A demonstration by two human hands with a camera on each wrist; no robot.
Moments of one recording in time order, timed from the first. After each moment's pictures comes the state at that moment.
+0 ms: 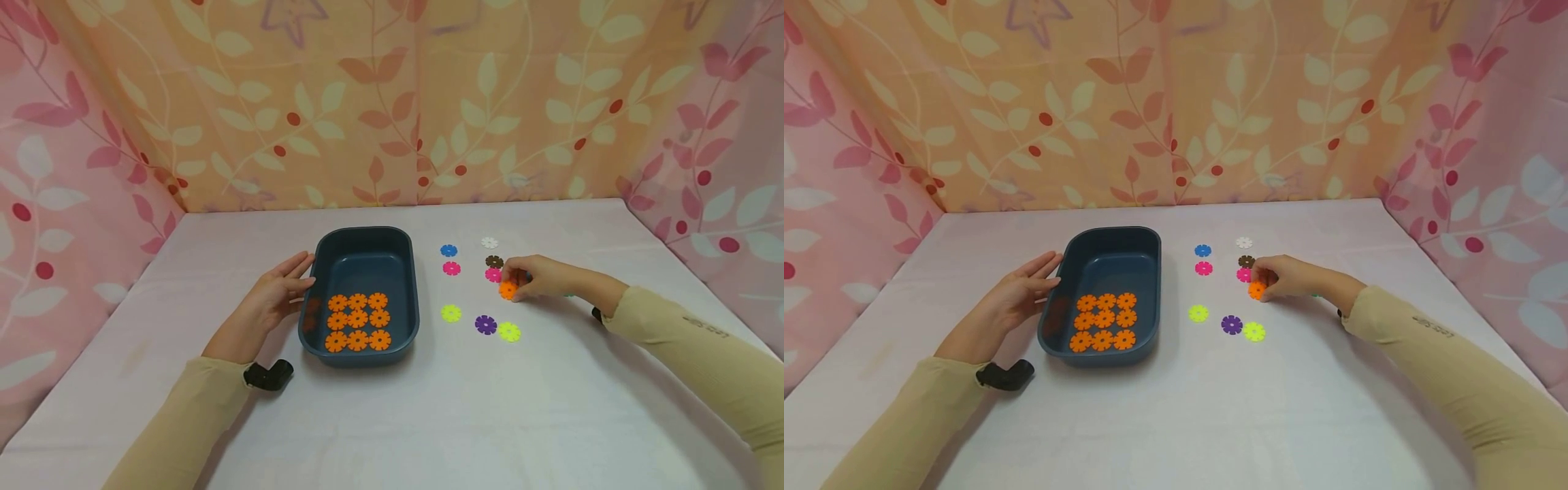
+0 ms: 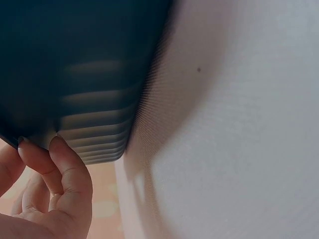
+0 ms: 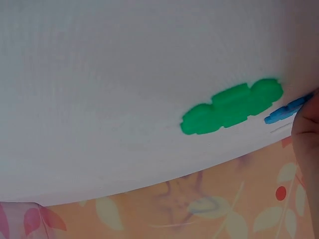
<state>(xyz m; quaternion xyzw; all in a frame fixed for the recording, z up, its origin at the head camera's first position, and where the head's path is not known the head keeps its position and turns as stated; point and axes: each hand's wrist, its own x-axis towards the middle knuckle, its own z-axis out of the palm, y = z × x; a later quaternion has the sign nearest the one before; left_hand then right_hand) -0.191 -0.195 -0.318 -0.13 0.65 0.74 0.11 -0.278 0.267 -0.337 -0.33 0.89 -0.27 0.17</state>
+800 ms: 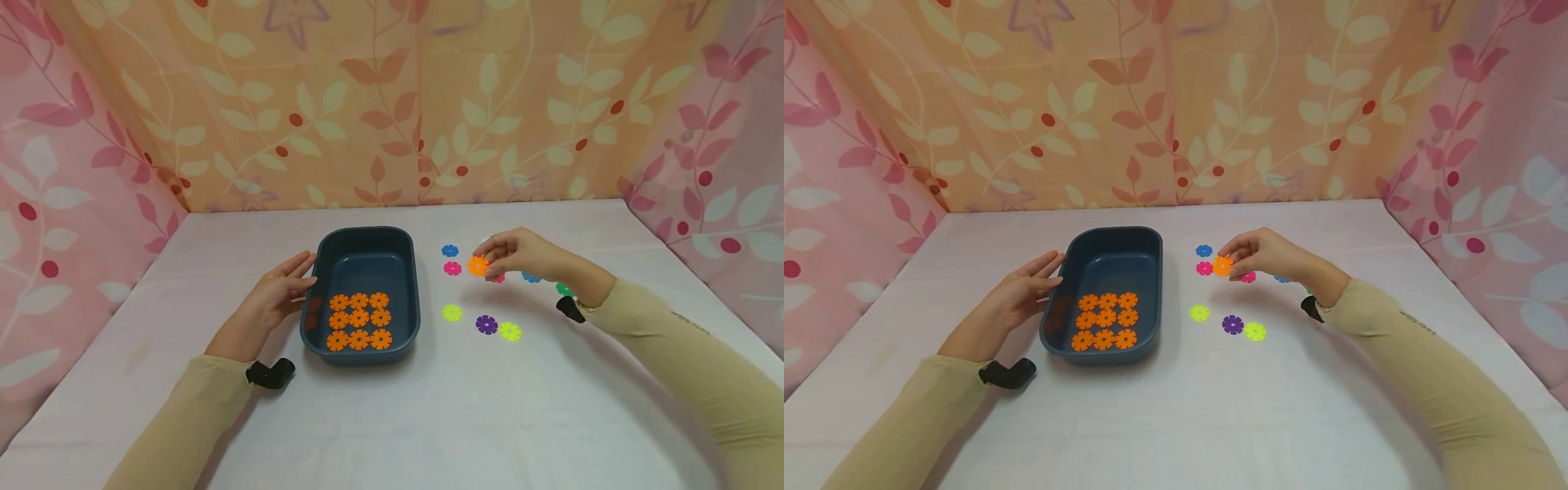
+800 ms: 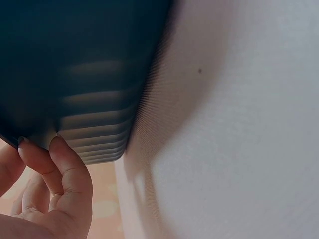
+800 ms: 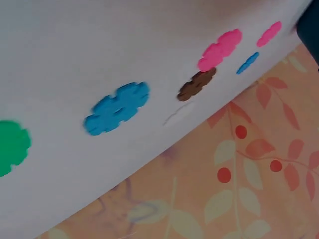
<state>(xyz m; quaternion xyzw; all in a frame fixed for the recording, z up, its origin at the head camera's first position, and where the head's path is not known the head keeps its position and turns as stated) -0.191 -0.194 -0.318 -0.13 0.64 0.75 0.11 -0.268 0.225 -0.295 -0.23 0.83 -0.46 0.21</state>
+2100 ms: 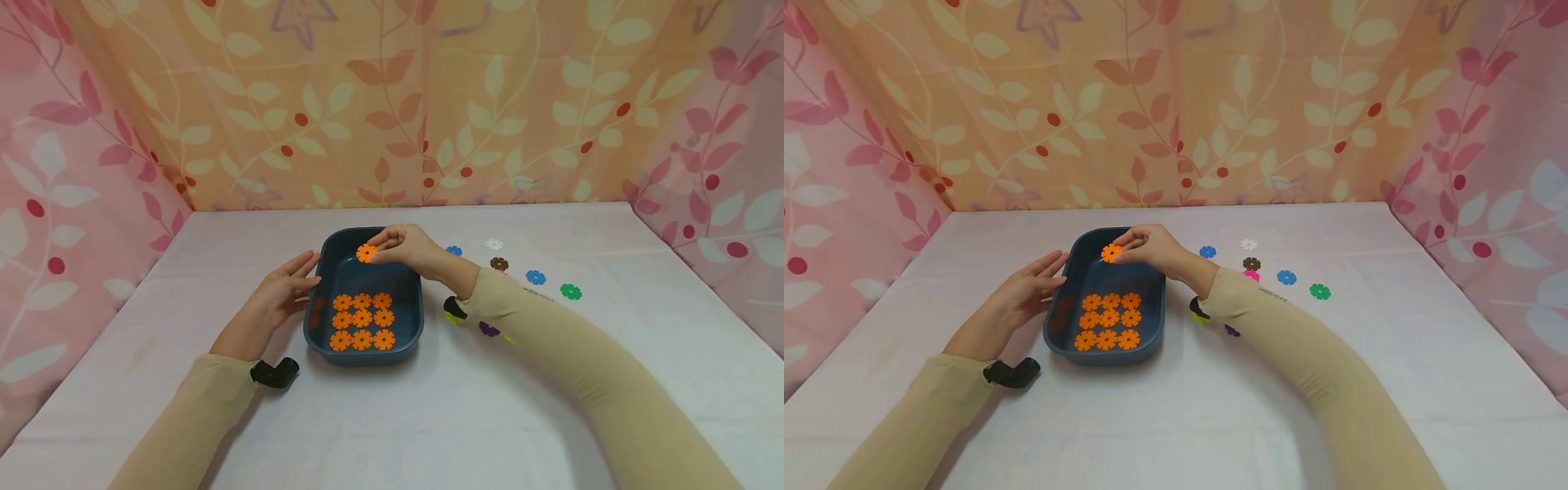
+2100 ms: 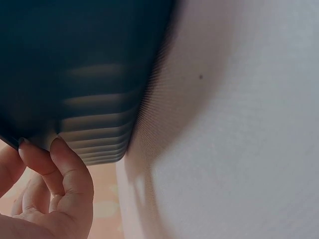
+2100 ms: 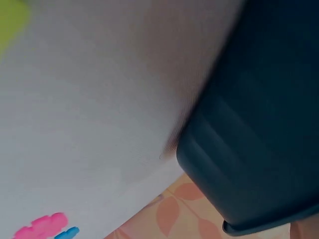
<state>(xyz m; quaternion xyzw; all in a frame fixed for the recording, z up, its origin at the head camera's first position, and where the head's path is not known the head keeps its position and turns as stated) -0.191 -0.194 -0.321 -0.13 0.65 0.74 0.11 -0.279 0.047 -0.310 -0.24 0.71 -0.63 0.20</state>
